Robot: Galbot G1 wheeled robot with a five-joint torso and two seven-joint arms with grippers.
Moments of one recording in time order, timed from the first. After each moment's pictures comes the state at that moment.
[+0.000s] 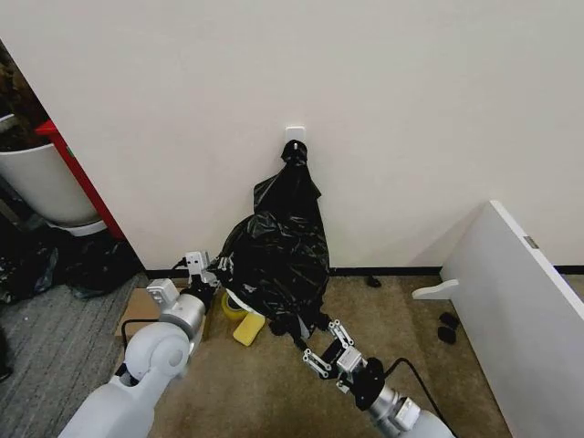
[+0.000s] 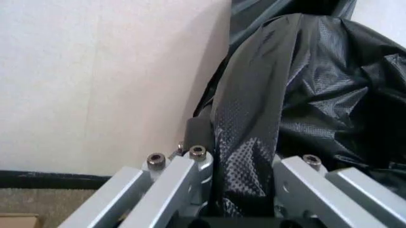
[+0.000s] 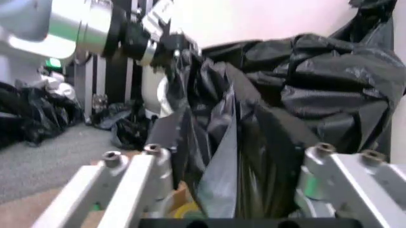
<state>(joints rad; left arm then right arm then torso) 1.21 -1.05 -0.33 -2.01 -0.88 0.18 -0.18 -1.42 0.98 -0.01 1.90 0.08 0.53 -0.05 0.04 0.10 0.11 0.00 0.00</state>
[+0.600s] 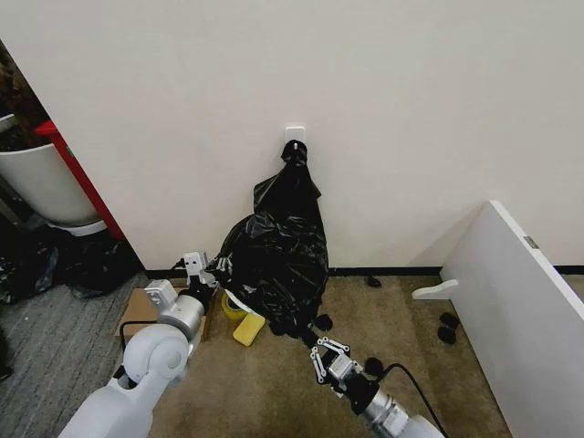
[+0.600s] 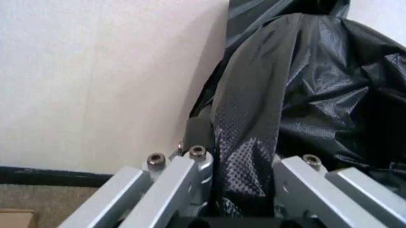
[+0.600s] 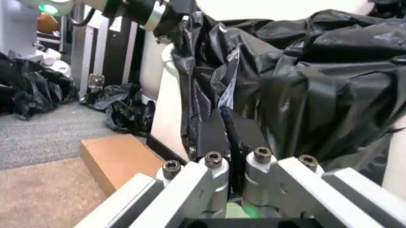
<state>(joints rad) 1.23 -1.05 -0.33 -2.03 -0.91 0.18 -0.20 -1.41 1.02 0.00 1.84 -0.04 0.56 -0.05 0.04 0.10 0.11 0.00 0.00</state>
